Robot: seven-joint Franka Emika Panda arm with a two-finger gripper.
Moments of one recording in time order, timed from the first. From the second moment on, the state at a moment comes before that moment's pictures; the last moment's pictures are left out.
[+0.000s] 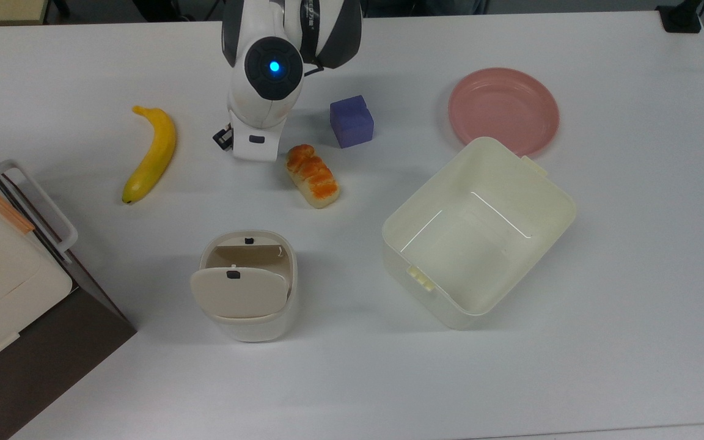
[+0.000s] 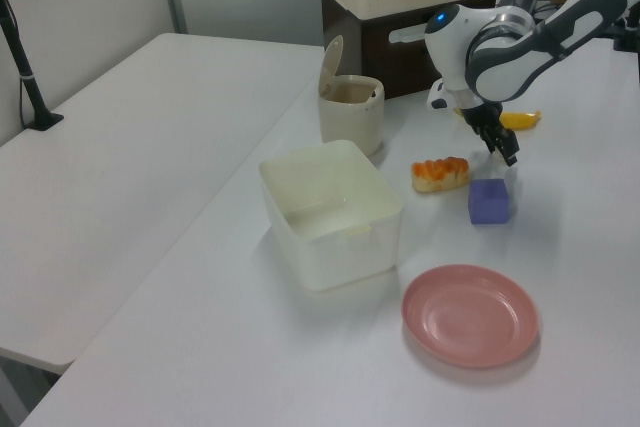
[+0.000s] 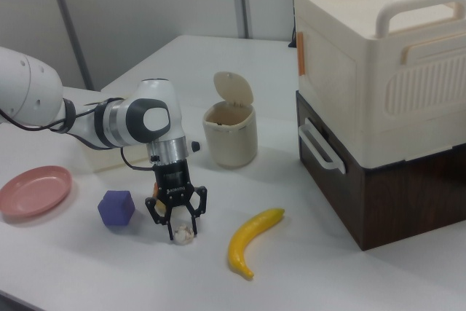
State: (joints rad) arm 0.27 0.31 -0.33 -2.00 -0.22 1.95 -0.74
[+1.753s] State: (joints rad) arm 0.30 0.37 -0.42 -1.72 0.12 2.65 -0.15
